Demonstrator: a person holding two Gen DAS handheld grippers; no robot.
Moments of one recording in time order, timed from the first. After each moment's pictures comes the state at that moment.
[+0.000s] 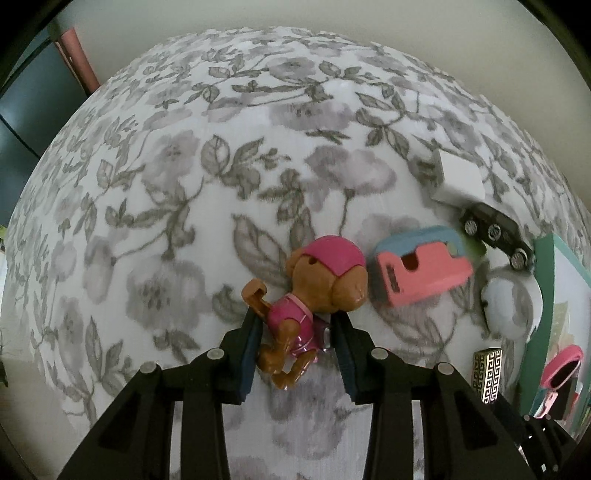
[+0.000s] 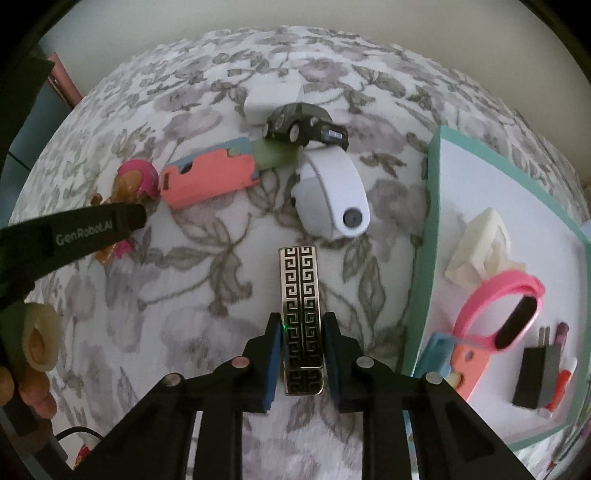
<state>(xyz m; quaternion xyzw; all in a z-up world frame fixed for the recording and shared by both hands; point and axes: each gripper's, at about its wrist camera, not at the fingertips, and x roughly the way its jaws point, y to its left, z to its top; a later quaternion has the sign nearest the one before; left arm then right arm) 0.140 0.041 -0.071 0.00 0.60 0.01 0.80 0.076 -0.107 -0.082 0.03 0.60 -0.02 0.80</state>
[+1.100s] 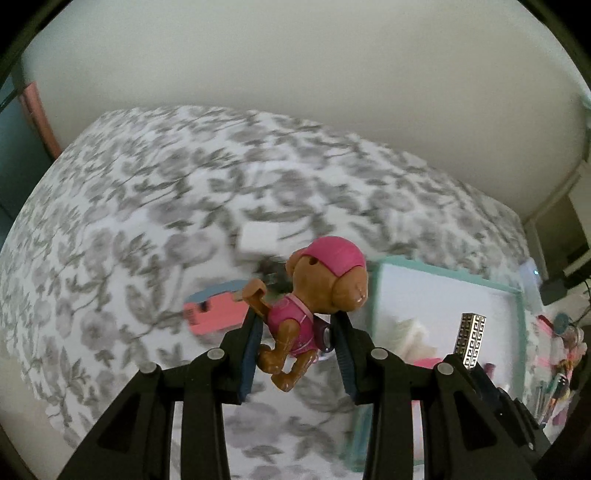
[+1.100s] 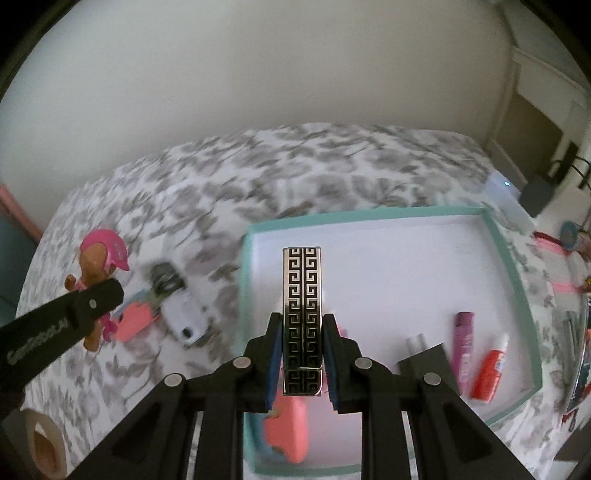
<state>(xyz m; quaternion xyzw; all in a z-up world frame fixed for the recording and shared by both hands) 0.116 -0.091 0.026 0.00 0.53 -0.10 0.84 0.045 -0.223 -0.002 0.15 0.47 -0.18 0.85</state>
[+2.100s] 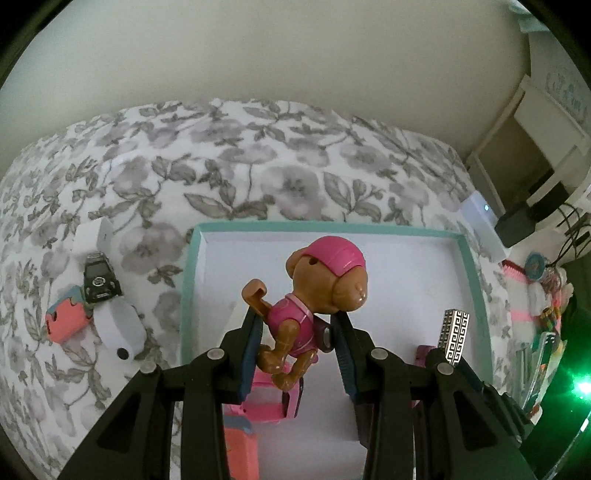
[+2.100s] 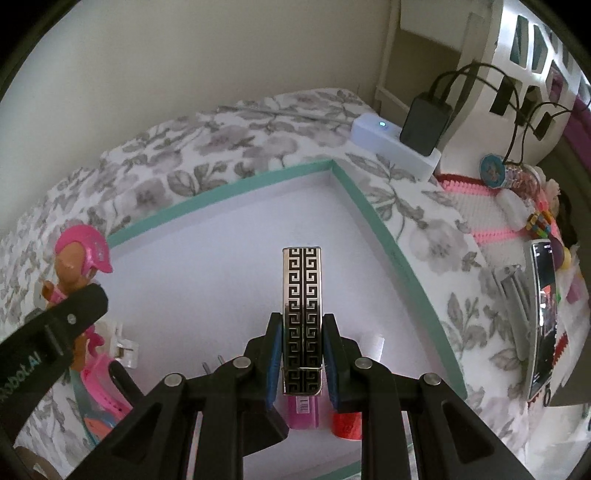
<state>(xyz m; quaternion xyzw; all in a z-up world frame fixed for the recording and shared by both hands) 0.090 -0.229 -0.015 0.05 0.55 -0.21 0.81 0.000 -0.343 -0.041 0.18 0.49 -0.32 0.79</state>
